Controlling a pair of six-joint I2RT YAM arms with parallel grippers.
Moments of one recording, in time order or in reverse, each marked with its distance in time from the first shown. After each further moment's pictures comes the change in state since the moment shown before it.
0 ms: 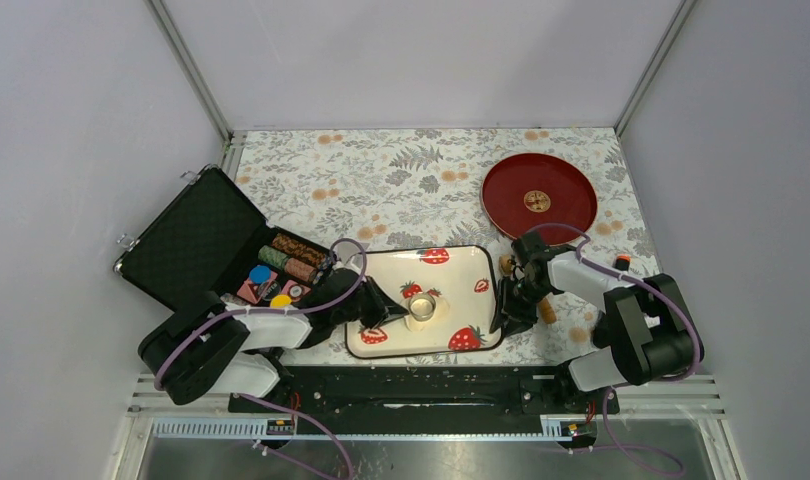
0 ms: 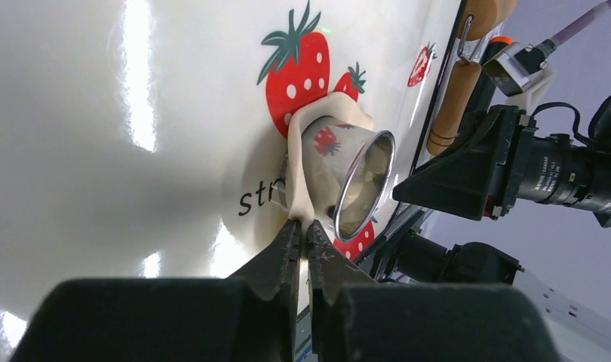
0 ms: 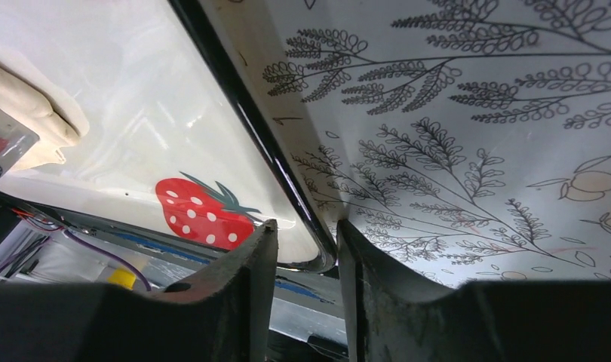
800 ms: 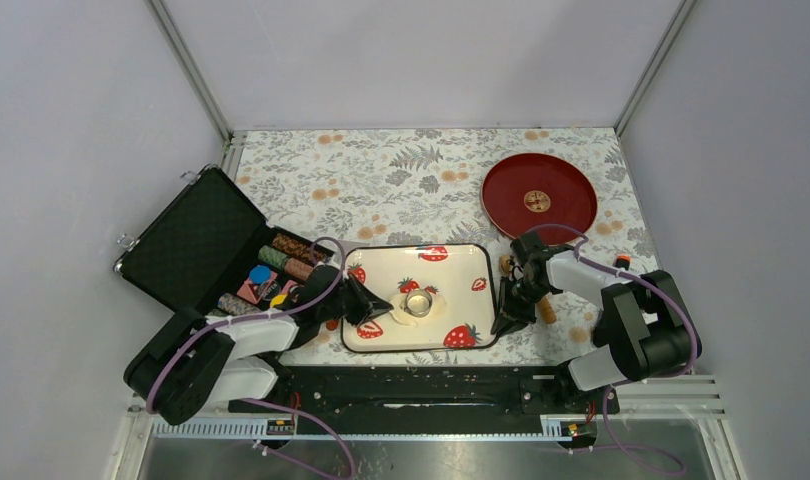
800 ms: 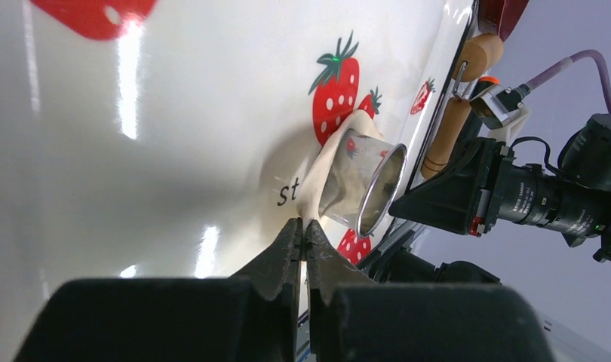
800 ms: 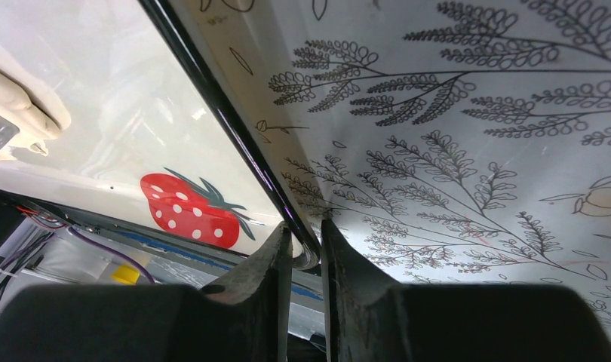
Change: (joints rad) left arm 0.143 -0.112 -0.052 -0.078 0.053 0.023; right arm 0.000 0.025 0.000 0.015 -0.010 0.004
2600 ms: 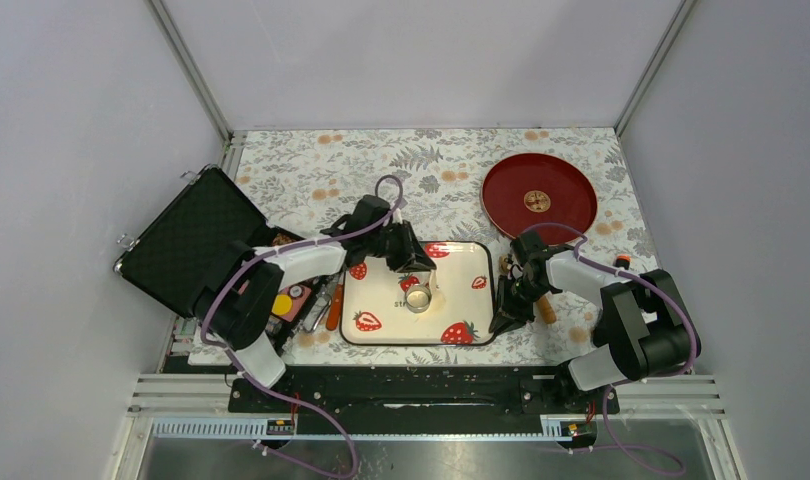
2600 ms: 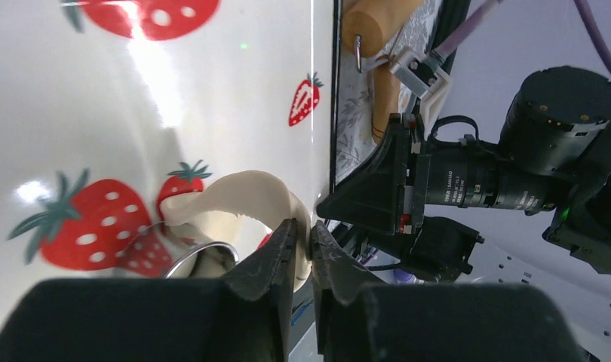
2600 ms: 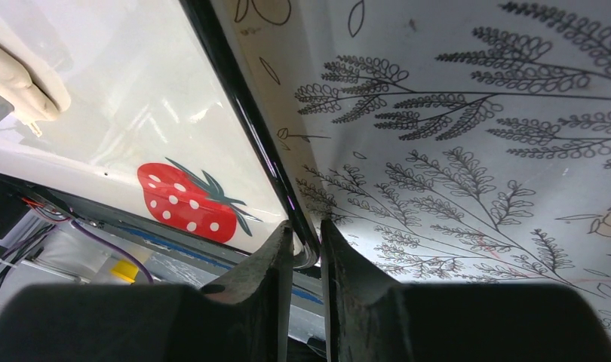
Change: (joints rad) left arm 0.019 0.431 0.689 -0.335 0.297 0.302; right arm 0.000 0.003 0.000 0.027 -0.030 -0.018
